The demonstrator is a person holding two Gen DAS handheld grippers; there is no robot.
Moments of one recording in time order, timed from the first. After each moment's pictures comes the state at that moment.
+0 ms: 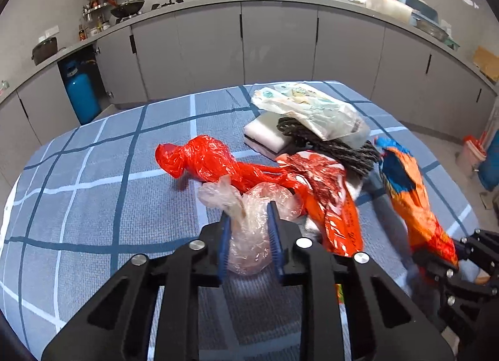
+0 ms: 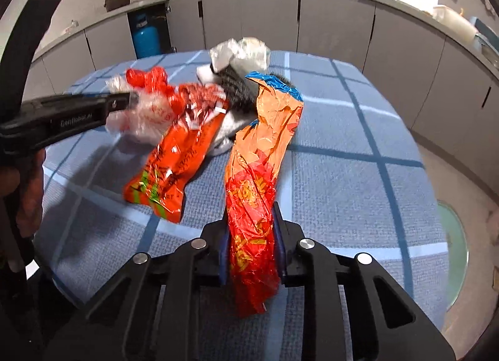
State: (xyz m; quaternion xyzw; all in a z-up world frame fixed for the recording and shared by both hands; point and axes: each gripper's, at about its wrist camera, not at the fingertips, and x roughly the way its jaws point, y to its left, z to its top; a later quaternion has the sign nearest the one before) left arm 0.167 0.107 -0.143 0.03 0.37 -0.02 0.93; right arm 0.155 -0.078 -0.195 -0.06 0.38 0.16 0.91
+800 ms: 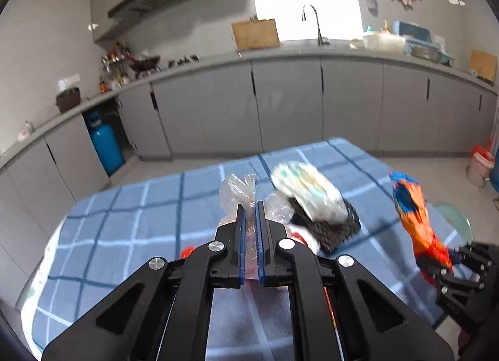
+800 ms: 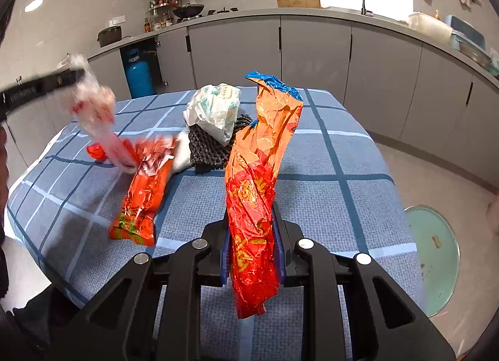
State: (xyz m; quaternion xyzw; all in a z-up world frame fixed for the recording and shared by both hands) left arm 0.121 0.109 -0.046 0.07 0.25 0.01 0.97; right arm 0.135 -0.111 -0.172 -0.02 0.33 0.15 0.93
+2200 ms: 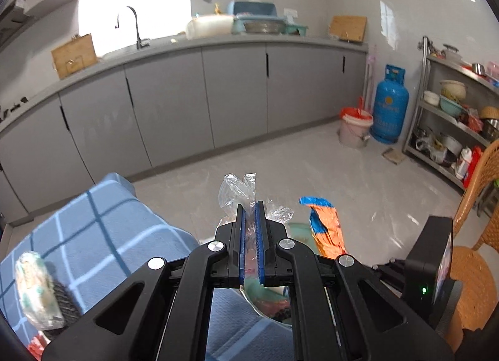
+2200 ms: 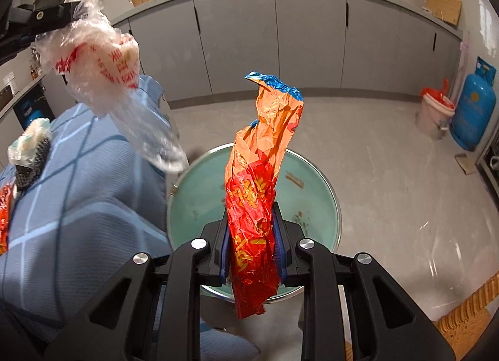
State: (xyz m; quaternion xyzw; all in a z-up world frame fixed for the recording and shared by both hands) left arm 0.187 -0.244 -0.105 0.13 0.27 -0.33 0.90; right arm 0.149 -0.372 -0.247 0.09 0.37 -0.09 0.92
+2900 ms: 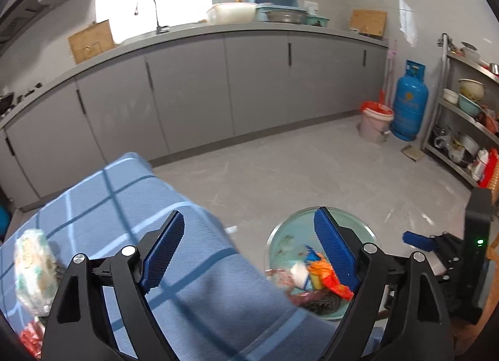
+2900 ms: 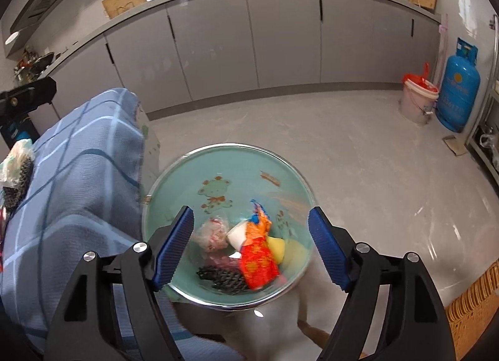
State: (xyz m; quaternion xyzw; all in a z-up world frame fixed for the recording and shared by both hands) left arm 0.200 -0.213 -0.129 0.12 0.28 -0.27 0.91; right arm 0.140 -0.384 -0.239 0.12 0.36 -0.12 0.92
